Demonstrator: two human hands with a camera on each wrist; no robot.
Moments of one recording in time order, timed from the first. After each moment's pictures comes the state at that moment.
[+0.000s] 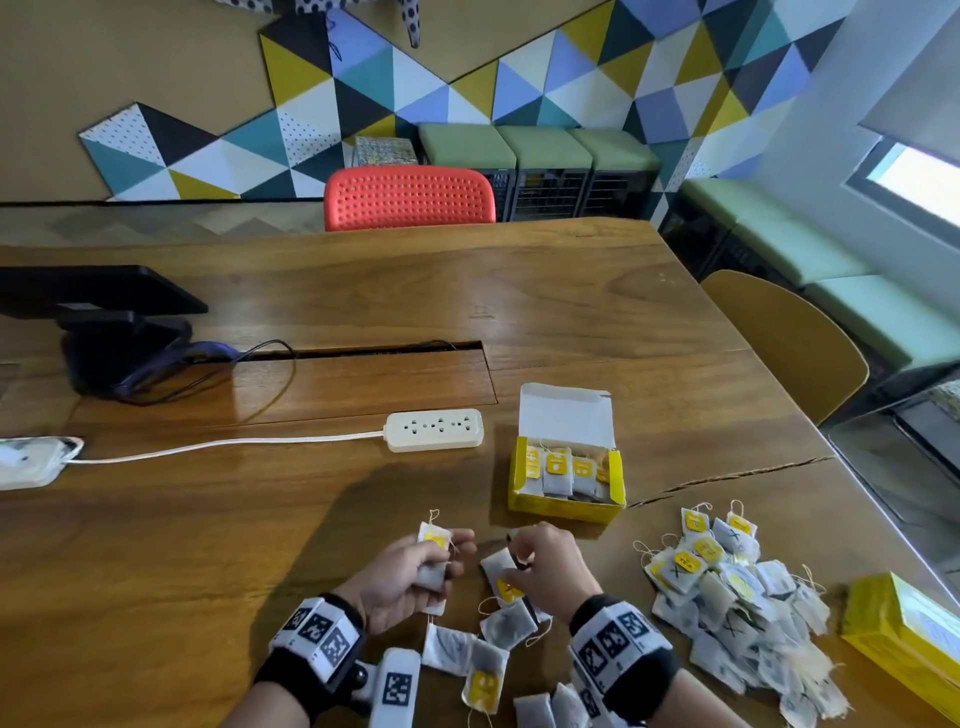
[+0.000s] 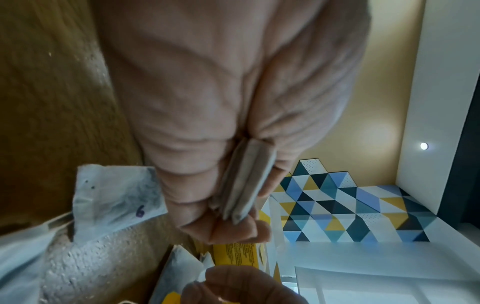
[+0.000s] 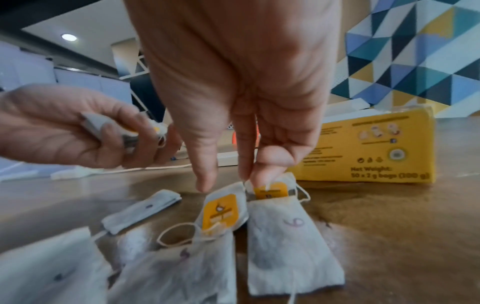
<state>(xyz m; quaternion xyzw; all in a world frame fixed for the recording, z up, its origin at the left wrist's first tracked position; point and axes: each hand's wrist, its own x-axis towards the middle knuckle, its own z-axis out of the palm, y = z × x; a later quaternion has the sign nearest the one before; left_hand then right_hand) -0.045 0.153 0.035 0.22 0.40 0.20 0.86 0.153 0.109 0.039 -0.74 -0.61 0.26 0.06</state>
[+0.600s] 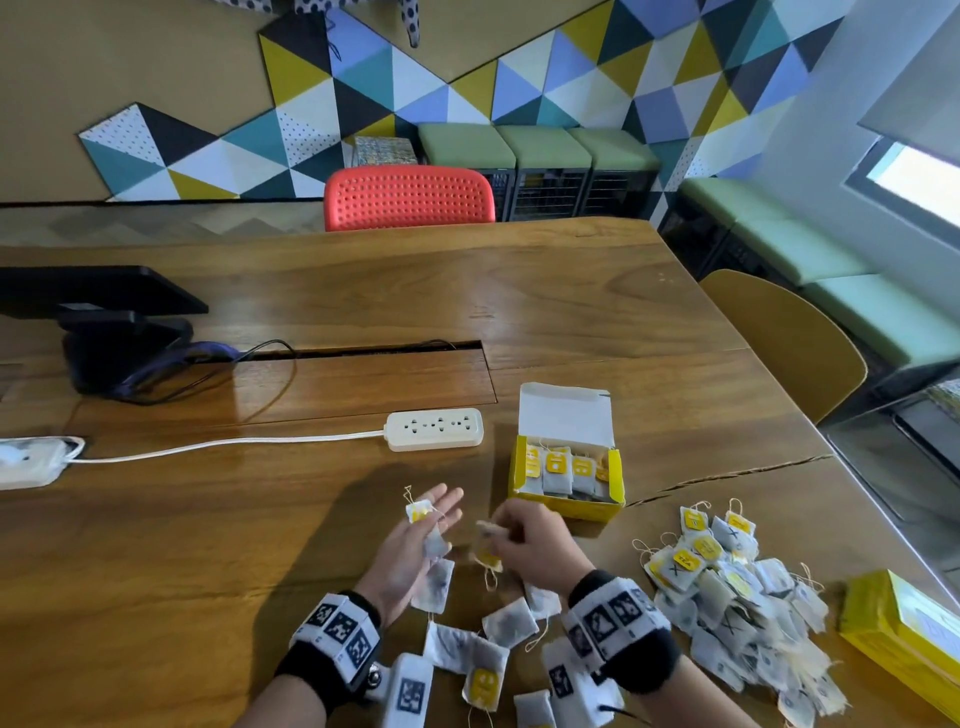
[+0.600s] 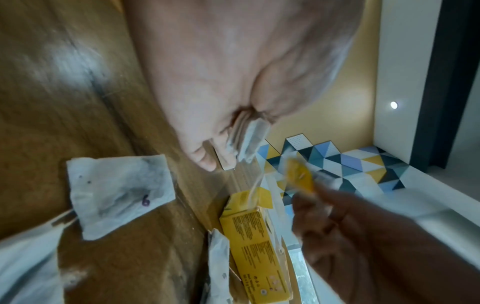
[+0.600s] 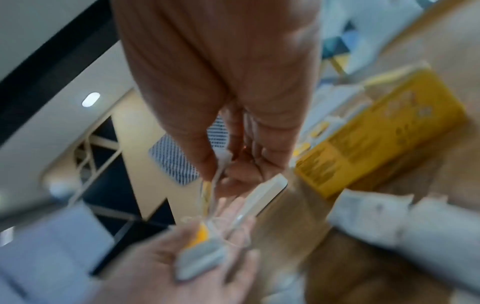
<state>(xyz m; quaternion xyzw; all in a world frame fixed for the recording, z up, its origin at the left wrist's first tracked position) -0.034 0.153 0.032 0.37 0.45 0.31 0.75 0.142 0.126 0.059 -0.71 -0.59 0.35 0.17</state>
